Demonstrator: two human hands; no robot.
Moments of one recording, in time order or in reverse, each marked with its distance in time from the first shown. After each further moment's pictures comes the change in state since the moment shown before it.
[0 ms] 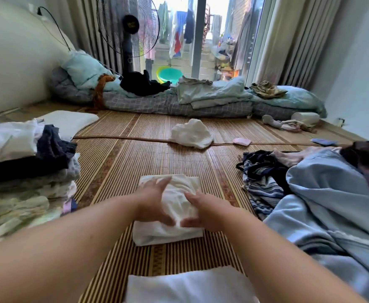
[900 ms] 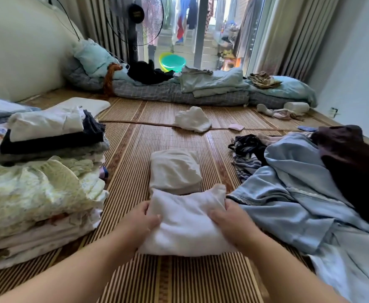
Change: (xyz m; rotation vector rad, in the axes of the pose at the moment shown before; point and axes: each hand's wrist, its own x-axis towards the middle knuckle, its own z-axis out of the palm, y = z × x) left_hand -0.207 0.010 0.050 -1.043 0.029 -0.276; right_hand -0.187 -0.039 0.036 0.900 0.272 0.357
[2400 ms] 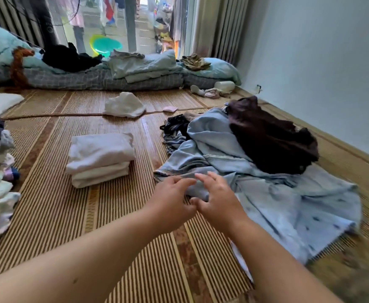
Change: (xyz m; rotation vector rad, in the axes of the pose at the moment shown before) left_hand -0.036 0.047 0.194 0.853 -0.207 0.672; right_hand -0.067 0.073 -0.108 -0.388 0.258 -0.179
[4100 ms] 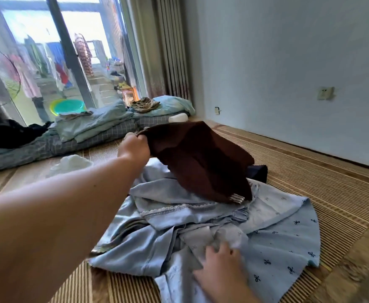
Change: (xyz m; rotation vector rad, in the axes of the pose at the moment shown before) left_hand 0.250 0.153 -0.035 -0.249 0.459 -0.120; right_hand -0.006 0.132 -0.063 -0.172 -0.183 0.545
